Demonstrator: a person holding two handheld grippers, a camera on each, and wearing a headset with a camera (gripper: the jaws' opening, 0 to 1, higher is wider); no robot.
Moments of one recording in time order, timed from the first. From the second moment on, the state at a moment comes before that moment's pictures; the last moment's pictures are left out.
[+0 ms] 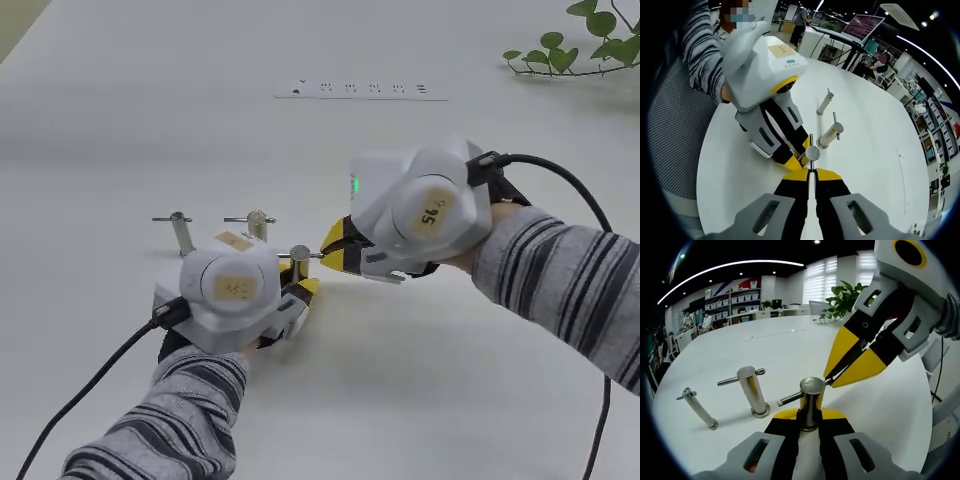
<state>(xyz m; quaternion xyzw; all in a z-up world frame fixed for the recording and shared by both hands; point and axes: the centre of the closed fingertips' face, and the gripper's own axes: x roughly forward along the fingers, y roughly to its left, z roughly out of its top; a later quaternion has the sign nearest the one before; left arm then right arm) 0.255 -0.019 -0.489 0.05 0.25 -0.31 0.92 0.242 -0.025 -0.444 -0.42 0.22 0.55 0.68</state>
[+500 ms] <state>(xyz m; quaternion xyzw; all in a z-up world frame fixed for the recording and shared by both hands) 0.256 -0.019 -0.489 0.05 0.26 -0.31 0.92 0.242 -0.020 -0.443 -0.43 0.22 0.56 0.68</state>
